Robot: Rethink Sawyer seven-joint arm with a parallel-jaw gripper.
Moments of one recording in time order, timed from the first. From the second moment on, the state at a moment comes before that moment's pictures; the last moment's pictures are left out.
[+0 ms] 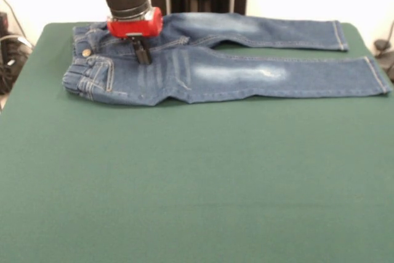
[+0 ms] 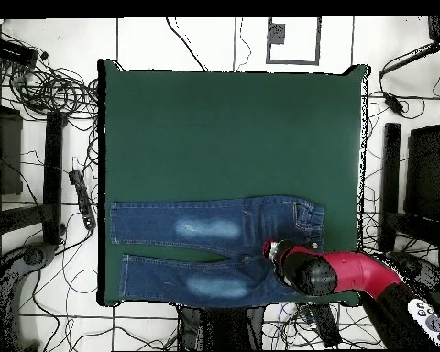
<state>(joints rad) -0.98 -0.48 0.47 1.94 -0.84 0.37 2.07</state>
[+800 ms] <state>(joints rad) -1.07 -0.45 0.57 1.91 -0.84 0.52 2.04</state>
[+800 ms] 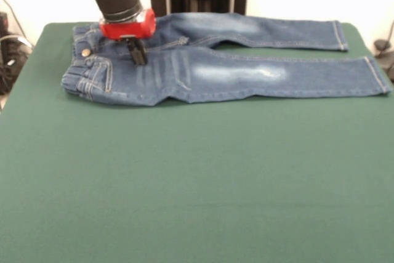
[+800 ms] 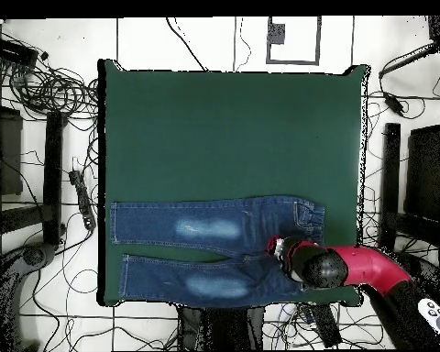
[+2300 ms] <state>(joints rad) -1.19 -0.71 0.61 1.90 -0.86 0.60 1.95</state>
